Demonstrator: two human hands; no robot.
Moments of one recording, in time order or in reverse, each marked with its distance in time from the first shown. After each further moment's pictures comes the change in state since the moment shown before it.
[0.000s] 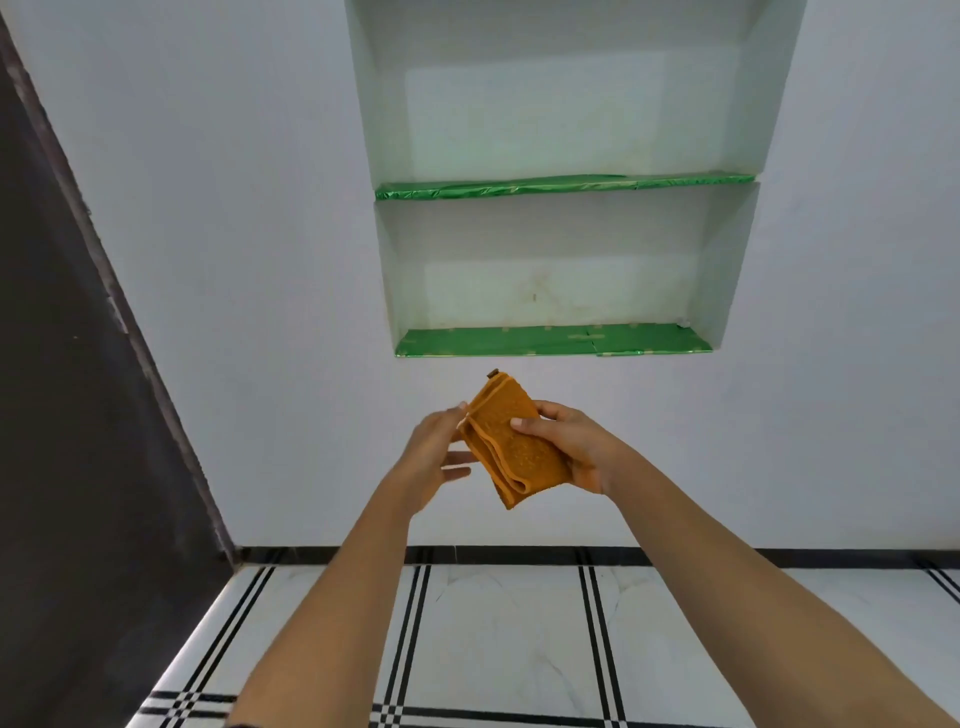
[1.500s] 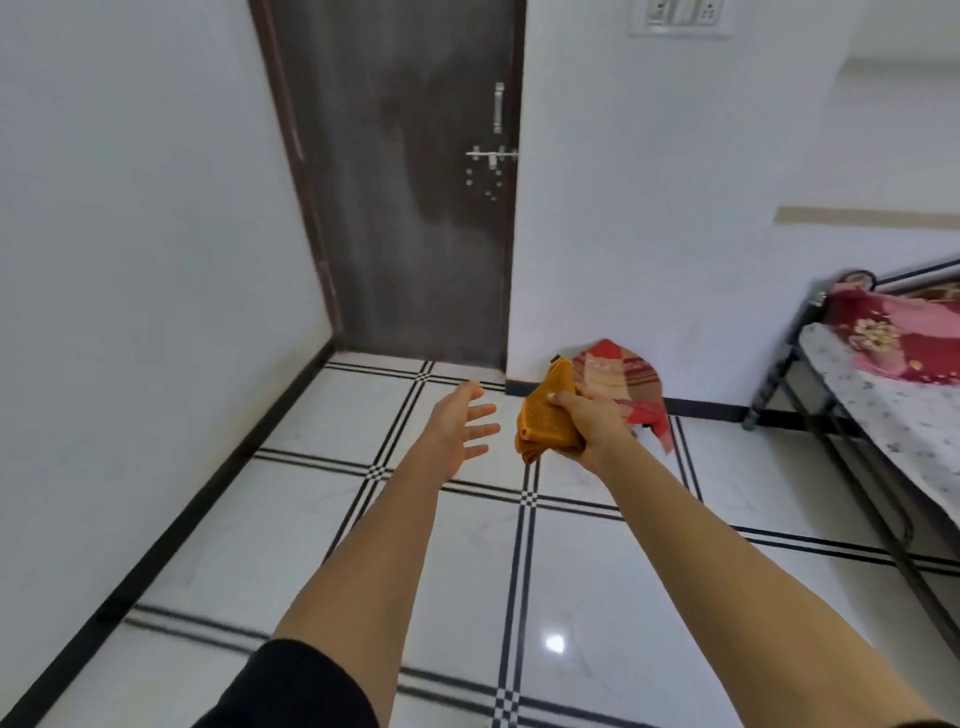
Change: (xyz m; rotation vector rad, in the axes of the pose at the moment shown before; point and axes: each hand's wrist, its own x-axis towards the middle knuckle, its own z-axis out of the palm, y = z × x) left_hand -0.293 -0.086 0.882 0.227 -1.423 -0.263; right_hand -0.611 0.216 -0.563 0.701 1.807 -0.027
